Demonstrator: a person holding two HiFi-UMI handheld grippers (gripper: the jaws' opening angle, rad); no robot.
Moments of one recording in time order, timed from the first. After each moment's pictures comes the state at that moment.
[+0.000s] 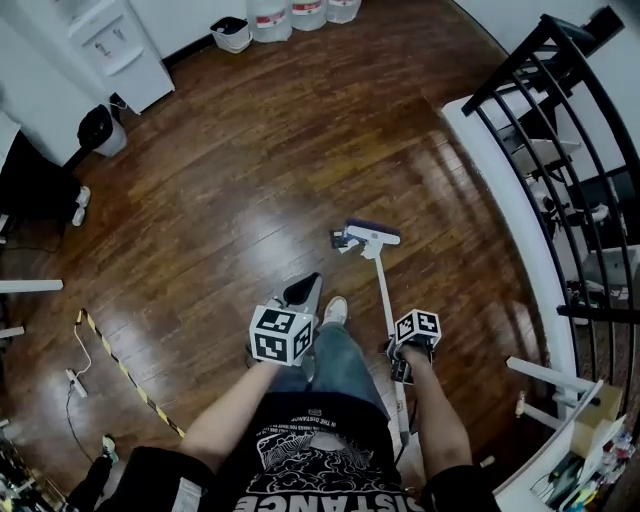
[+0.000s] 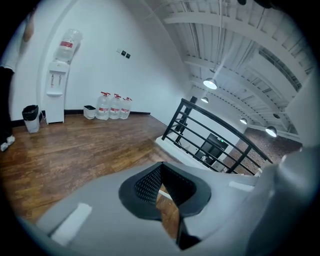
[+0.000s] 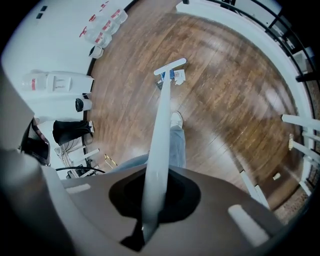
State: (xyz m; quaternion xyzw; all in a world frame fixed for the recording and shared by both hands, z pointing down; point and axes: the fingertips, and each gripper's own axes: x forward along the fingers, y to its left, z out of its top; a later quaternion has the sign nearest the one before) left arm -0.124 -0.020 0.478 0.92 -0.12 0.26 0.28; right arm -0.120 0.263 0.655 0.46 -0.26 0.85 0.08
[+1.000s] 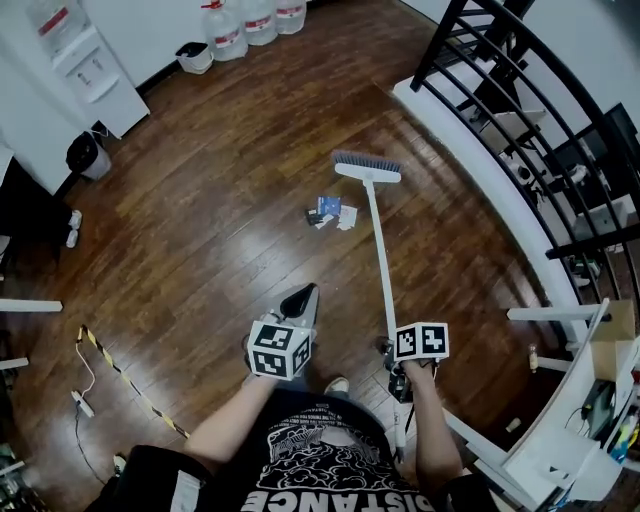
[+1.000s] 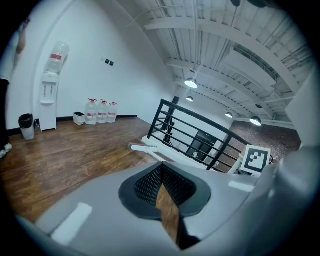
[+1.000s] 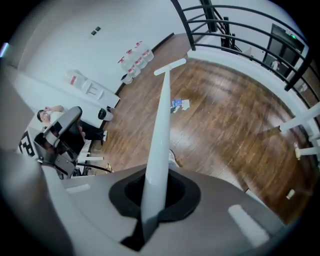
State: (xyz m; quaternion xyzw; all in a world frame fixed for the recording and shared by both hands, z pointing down) left arm -0.213 0.172 0.421 0.94 -0.07 0.24 0.23; right arm -0.205 0.378 0.522 0.61 -0.37 0.70 0.04
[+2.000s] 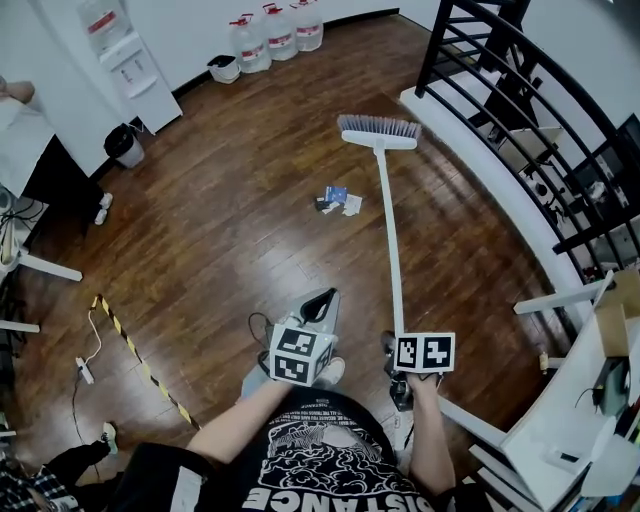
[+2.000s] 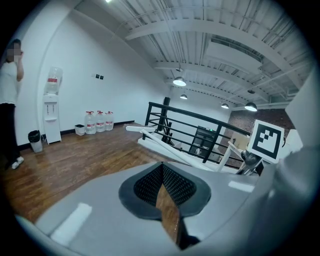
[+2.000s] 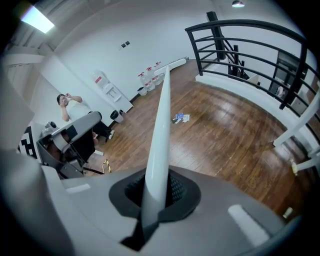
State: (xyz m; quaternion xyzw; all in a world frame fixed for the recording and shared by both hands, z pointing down) left arm -0.287 0.397 0.367 0.96 -0.08 0.23 0.16; right arm -0.269 0.541 0.450 0.67 -0.44 0.60 0.05
